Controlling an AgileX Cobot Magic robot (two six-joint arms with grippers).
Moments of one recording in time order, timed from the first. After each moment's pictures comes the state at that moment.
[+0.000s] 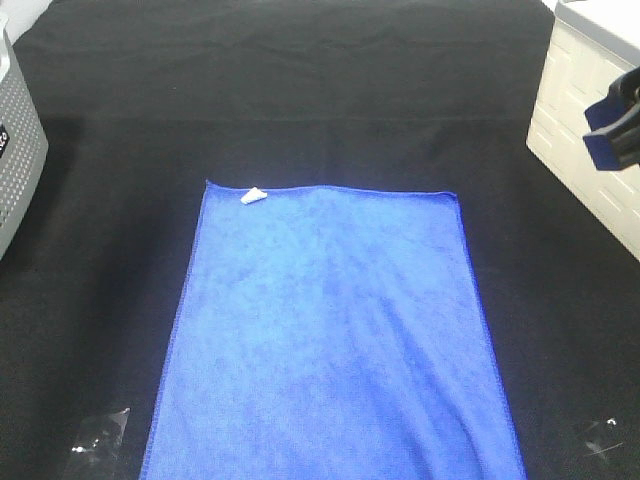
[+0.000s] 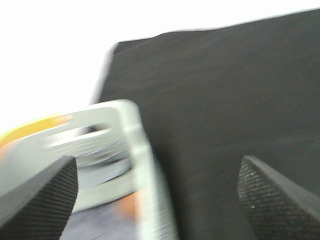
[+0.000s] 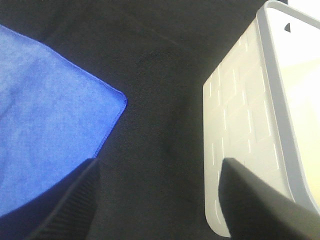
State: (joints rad) left arm -0.29 1.39 -1.05 1.26 0.46 -1.11; right arm 0.68 0.99 -0.77 -0.78 0.74 0.60
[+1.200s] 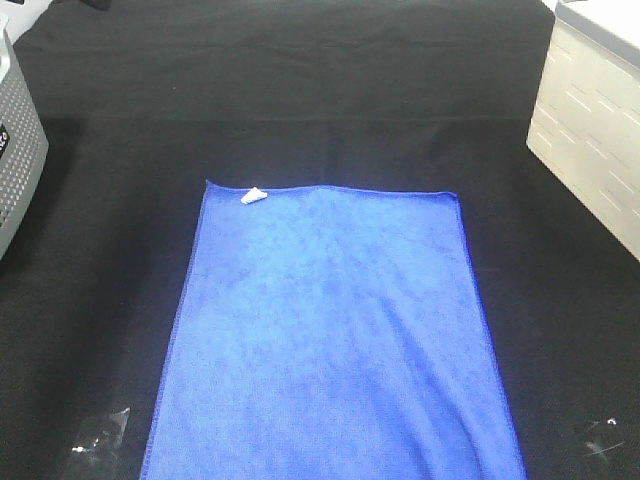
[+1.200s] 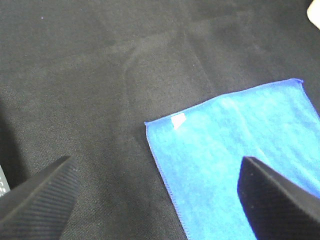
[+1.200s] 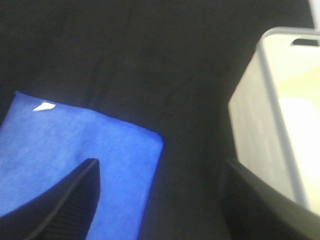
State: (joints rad) left arm -0.18 1.52 -1.42 -0.30 0.76 0.28; right arm 0.49 1.29 -1.51 -0.26 1.05 0.27
